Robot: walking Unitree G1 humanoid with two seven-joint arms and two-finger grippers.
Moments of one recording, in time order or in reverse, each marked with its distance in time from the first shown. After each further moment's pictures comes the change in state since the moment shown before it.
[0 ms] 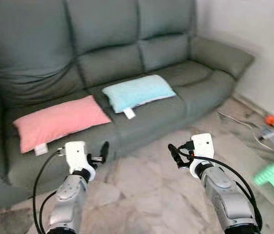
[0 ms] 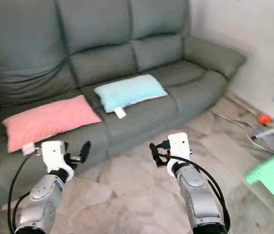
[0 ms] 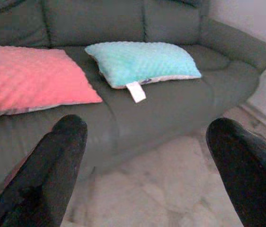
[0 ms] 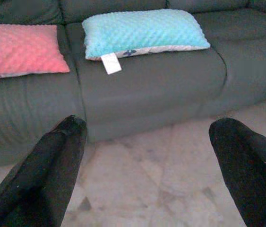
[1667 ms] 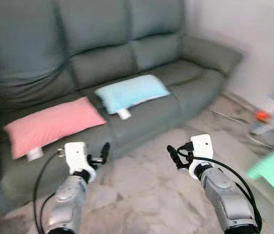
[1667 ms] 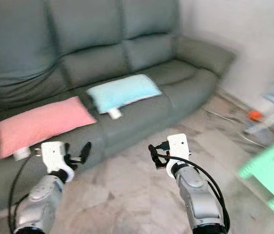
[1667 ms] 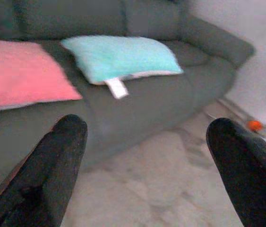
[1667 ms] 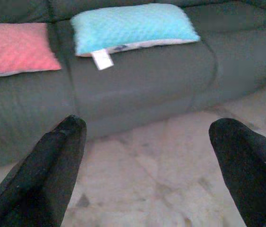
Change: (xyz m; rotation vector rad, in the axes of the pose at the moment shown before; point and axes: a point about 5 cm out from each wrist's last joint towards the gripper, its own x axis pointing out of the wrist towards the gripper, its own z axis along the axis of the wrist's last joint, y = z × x) left arm 0.000 -0.005 -0.003 -0.039 0.017 -0.042; right arm -0.001 0.001 -0.002 0.010 0.014 0.009
